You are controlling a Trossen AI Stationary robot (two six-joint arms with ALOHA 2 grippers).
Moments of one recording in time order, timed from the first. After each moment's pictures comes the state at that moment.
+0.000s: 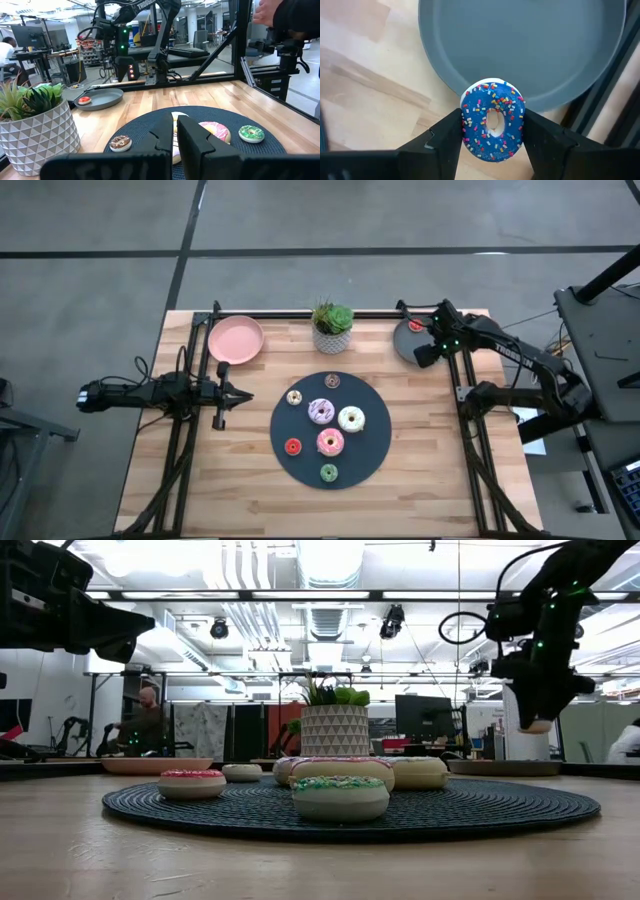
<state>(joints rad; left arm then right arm) -0.04 0.05 0.01 0.02 -0.02 0.10 -0.93 1.09 0.71 -0.91 0.00 0.24</state>
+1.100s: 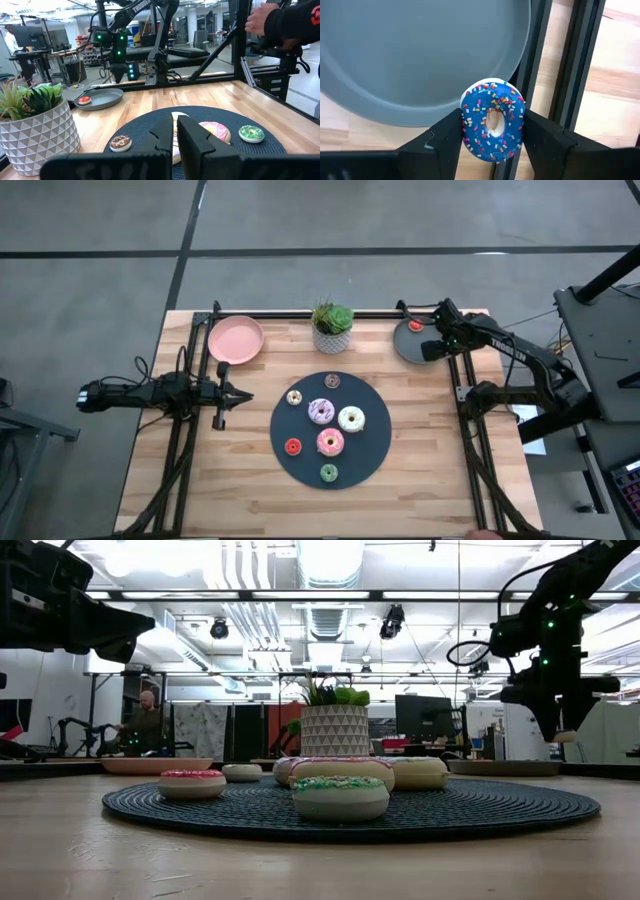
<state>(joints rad) -0.04 0.05 0.01 0.02 -0.02 0.10 -1.03 1.16 0.69 -0.90 0.21 0.35</state>
